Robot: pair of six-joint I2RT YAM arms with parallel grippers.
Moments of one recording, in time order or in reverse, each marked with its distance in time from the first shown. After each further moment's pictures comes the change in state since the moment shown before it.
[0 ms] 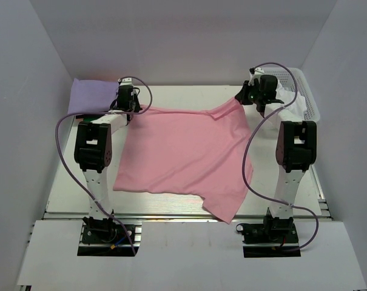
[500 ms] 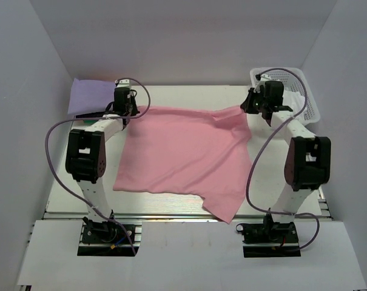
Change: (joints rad) left arm 0.000 -0.166 -0.142 -0.026 0.015 0.032; right arm 0.015 -0.259 -0.206 -0.149 0.104 0.029
